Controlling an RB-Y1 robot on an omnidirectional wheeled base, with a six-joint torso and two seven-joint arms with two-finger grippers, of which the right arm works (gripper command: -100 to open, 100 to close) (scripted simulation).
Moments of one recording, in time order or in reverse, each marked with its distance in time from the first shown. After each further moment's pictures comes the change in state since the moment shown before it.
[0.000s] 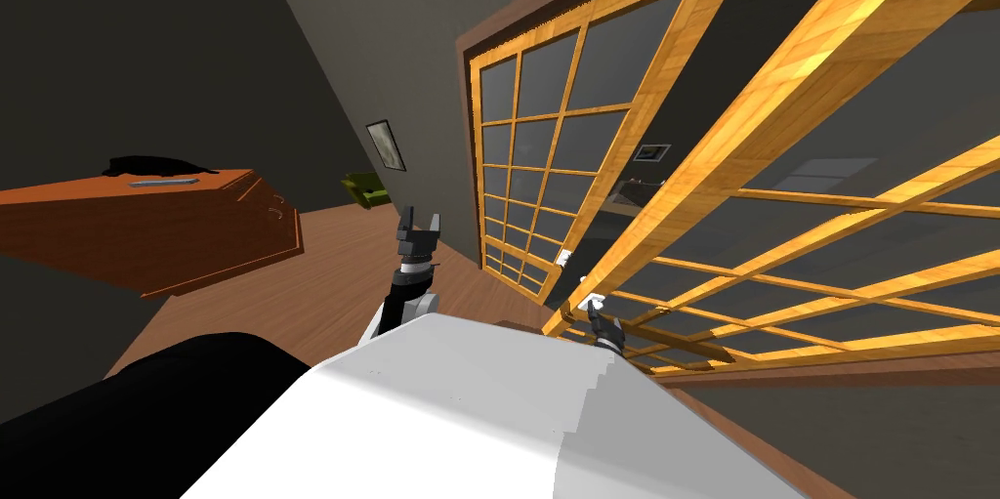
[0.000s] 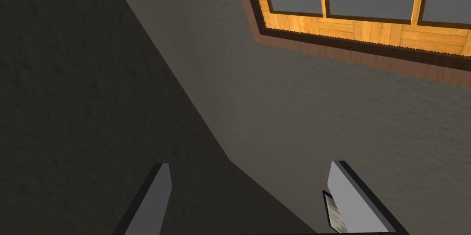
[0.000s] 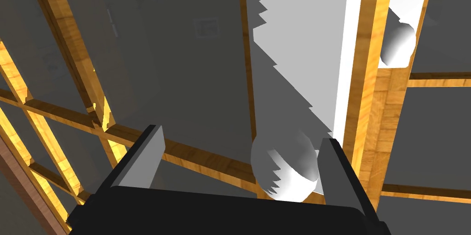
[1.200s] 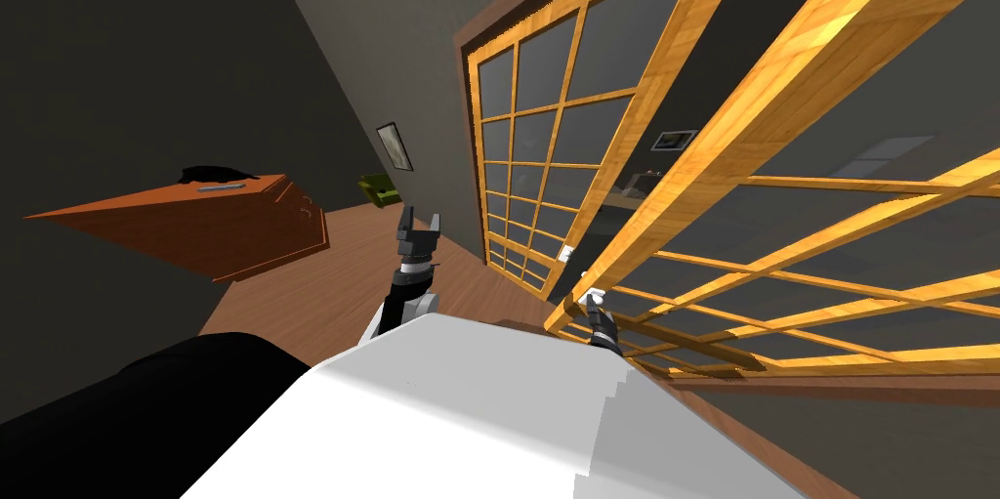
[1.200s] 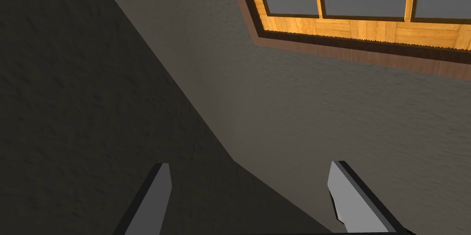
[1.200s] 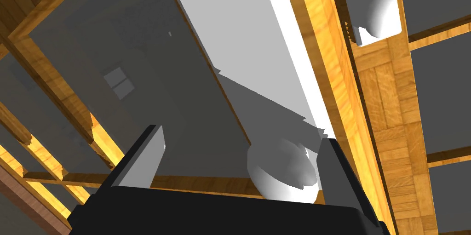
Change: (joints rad) arm -0.003 -0.016 0.109 -0.001 -0.094 -0.008 -0.282
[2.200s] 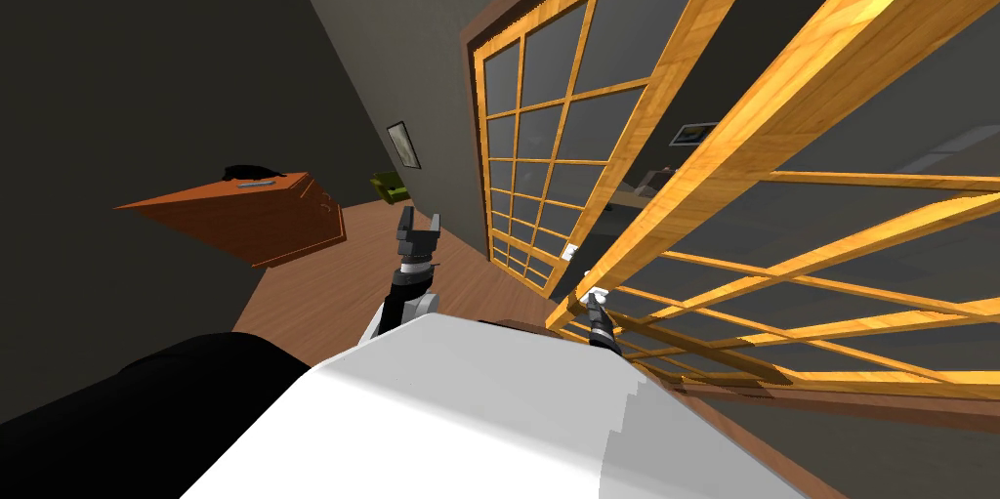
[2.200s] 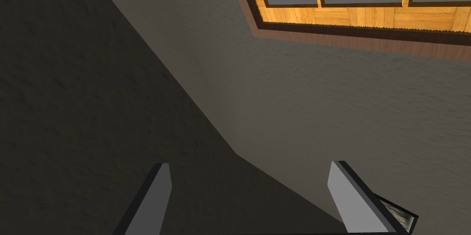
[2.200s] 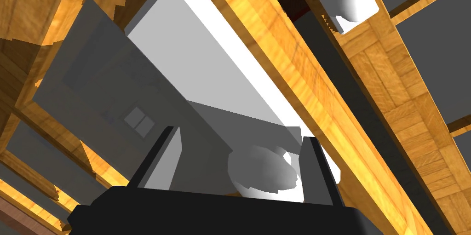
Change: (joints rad) arm 0.028 0.003 0.099 -0.066 -0.075 0.033 -0.231
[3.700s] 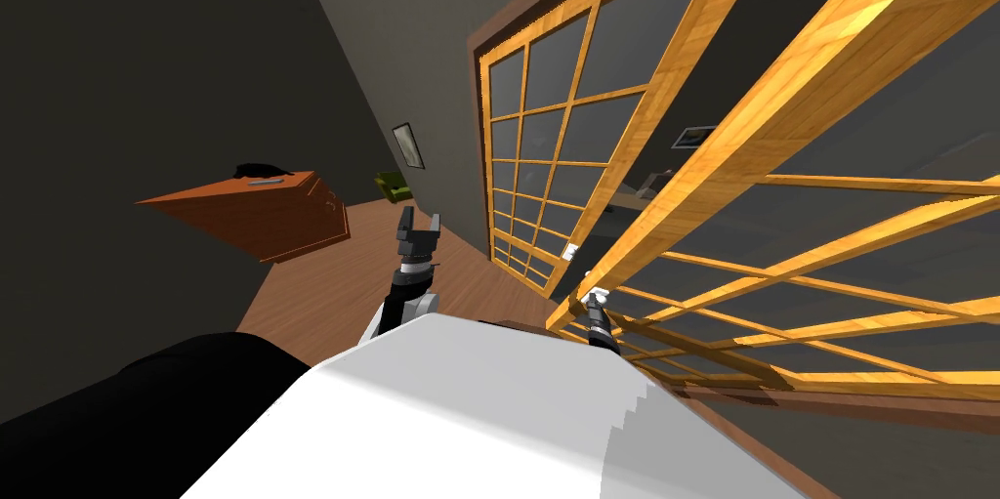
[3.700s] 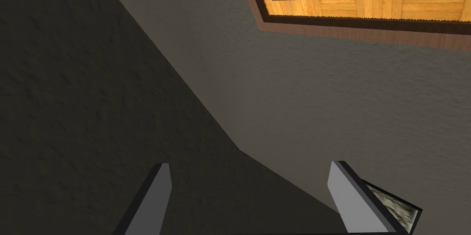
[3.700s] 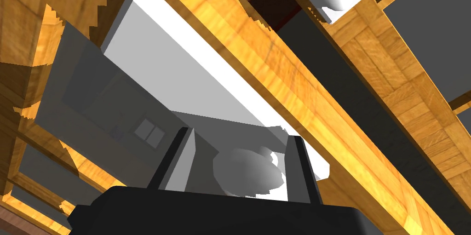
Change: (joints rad) arm -0.042 -0.038 0.025 0.098 -0.049 -0.045 -0.074
